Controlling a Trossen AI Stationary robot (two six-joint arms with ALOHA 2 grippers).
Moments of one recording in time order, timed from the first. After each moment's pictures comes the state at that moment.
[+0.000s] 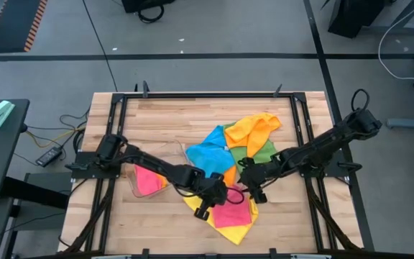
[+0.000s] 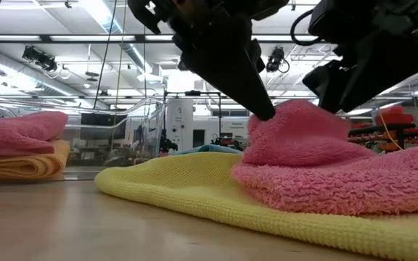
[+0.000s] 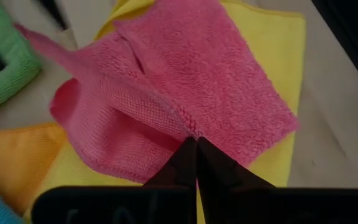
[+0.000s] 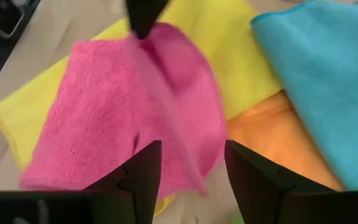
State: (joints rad) left arm -0.31 2.05 1.51 -0.37 0.06 0.07; right arm 0.34 1.39 0.68 -0.14 0.03 0.17
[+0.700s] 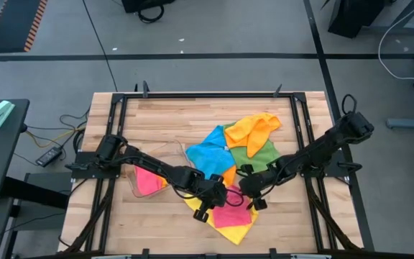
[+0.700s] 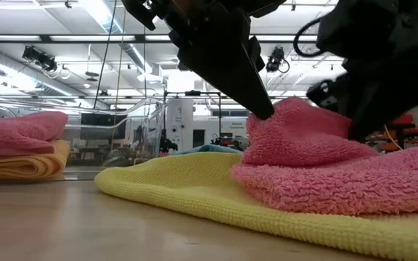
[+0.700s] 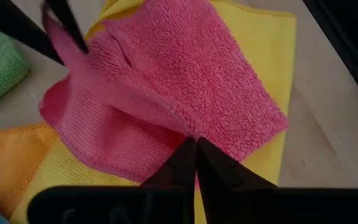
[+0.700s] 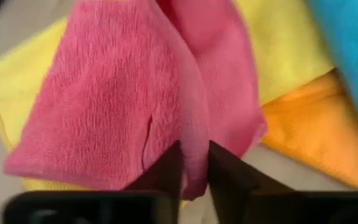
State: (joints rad) left arm -0.32 2.05 1.51 -0.37 0.06 0.06; right arm 0.41 1.49 0.68 -0.09 0.06 0.17
